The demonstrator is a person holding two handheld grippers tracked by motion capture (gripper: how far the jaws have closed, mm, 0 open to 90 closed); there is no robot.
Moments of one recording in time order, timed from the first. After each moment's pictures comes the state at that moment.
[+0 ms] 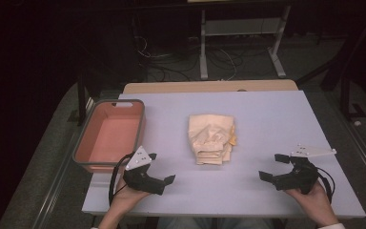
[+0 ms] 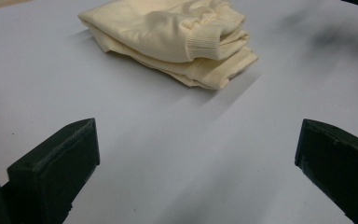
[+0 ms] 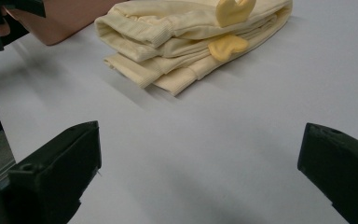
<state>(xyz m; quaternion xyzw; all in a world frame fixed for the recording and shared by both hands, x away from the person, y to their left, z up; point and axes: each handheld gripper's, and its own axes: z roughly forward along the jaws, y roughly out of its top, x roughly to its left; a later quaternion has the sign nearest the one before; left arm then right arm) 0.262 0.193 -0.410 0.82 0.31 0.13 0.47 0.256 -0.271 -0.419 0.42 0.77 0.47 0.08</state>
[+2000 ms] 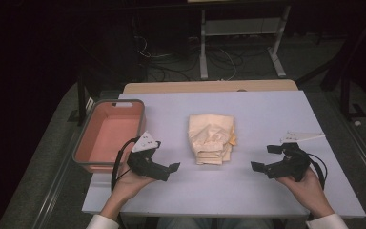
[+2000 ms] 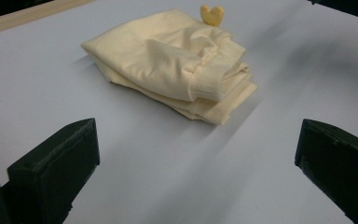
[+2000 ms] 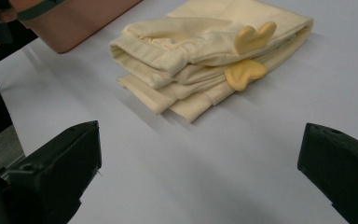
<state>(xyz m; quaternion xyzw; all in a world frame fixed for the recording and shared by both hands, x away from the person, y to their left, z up) 0.286 0.175 -0.373 0.83 0.31 0.12 0.45 0.280 -0.247 -0.388 0.41 0.79 0.46 0.06</state>
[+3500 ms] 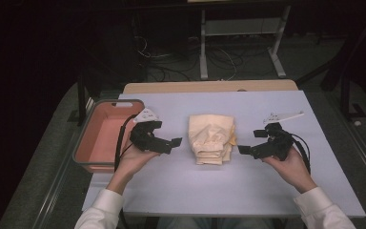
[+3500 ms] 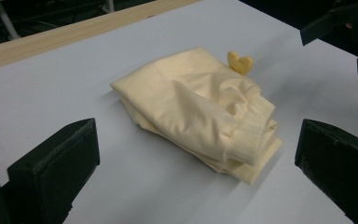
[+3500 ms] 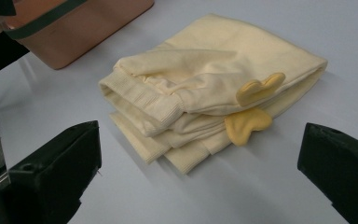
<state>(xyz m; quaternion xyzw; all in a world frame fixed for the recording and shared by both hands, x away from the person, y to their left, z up) 0.341 0.168 -0.345 0.81 0.34 0.12 0.46 0.330 -0.219 -0.375 0.40 0.80 0.45 0.05</state>
